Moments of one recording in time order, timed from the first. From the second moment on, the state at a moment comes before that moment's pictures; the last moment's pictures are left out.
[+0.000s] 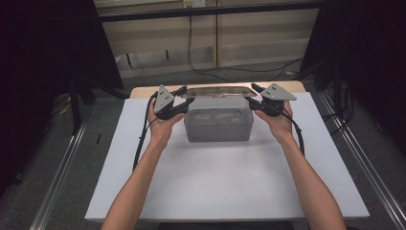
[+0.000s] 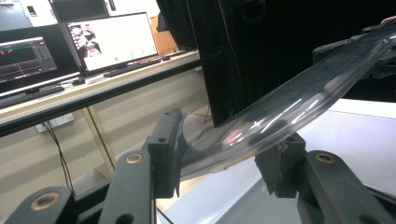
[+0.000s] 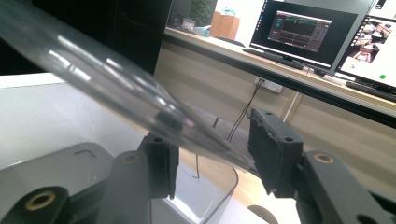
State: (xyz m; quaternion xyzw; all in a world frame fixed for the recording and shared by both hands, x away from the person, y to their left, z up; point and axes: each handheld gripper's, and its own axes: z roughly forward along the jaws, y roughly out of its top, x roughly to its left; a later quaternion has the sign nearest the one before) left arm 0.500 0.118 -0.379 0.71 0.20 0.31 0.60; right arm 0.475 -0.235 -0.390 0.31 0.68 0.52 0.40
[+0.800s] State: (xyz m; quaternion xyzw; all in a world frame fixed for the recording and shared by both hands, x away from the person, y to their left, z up) left arm 0.511 0.118 -0.384 0.70 0.21 0.32 0.60; right arm 0.483 -0.236 -0.398 0.31 0.68 0.52 0.41
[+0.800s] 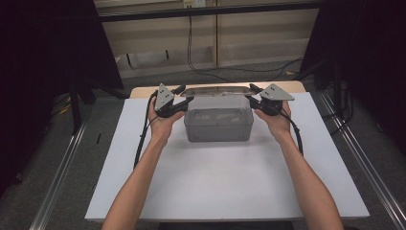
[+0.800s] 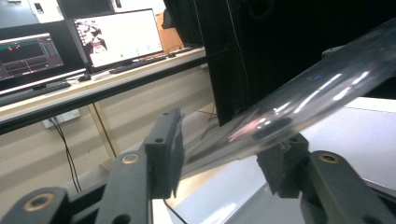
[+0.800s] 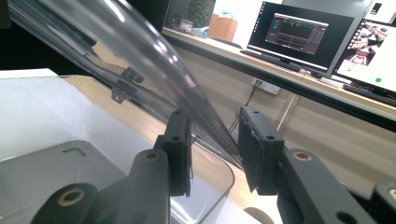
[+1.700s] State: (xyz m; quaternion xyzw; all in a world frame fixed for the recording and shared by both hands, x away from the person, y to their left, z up) left arm 0.539 0.118 -0.394 0.71 0.22 0.31 0.59; right arm 0.492 -0.238 -0.390 0.32 0.68 0.52 0.41
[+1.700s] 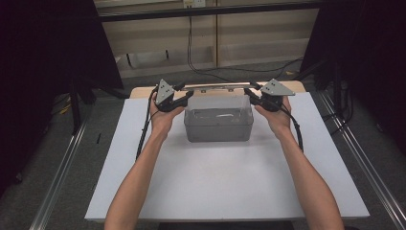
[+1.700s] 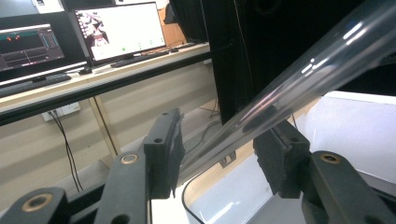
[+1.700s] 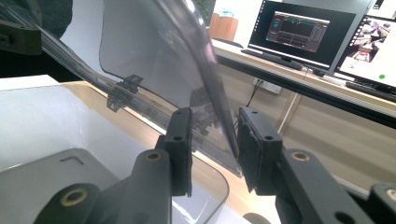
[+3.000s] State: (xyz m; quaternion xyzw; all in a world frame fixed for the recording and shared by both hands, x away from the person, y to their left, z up) left arm 0.560 0.121 -0.390 0.72 0.22 0.31 0.59; right arm 0.508 -0.240 -0.382 0.33 0.66 0.54 0.40
